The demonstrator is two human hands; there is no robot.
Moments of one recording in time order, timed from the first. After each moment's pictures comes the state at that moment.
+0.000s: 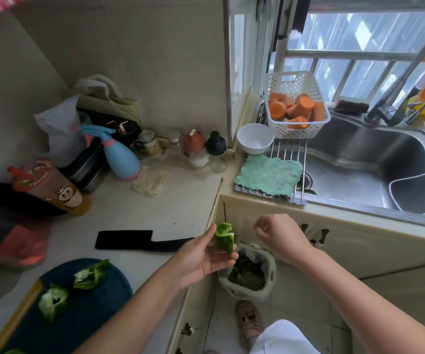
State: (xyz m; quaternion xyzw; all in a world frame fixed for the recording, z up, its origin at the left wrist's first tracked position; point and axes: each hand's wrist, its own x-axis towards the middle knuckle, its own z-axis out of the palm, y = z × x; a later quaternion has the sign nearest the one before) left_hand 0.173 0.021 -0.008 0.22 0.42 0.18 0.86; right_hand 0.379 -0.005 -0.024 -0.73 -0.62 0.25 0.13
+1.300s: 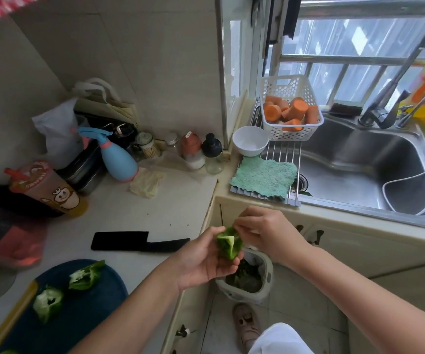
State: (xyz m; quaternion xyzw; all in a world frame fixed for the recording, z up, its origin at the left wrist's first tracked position) left_hand 0.189 0.013 0.021 0.22 0.35 0.10 0.91; right_hand 0.375 -0.017 0.009 -0.52 -0.78 0.16 0.31
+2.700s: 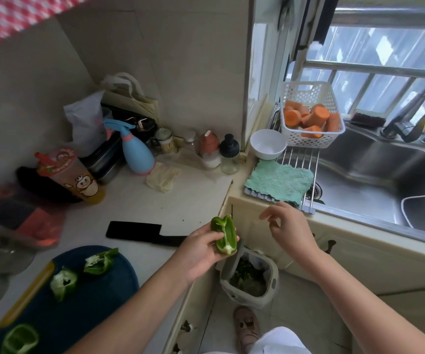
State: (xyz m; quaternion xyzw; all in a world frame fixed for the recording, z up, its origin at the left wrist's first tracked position) left_hand 0.175 0.017 0.003 0.18 0.45 0.29 0.83; right_hand 0.379 -0.003 -0.008 -0.73 -0.60 0.24 0.24
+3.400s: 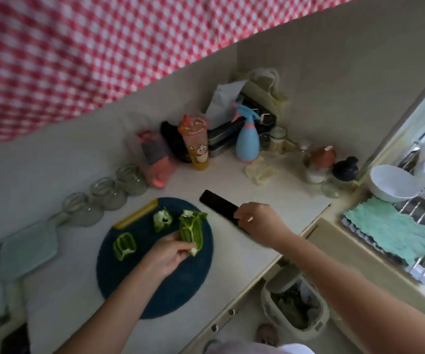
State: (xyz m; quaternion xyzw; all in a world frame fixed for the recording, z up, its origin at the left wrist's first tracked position) left_hand -0.023 -0.048 -0.001 0.07 0.61 0.49 0.62; right_hand 0.178 0.058 0.012 -0.46 -0.82 0.32 0.11
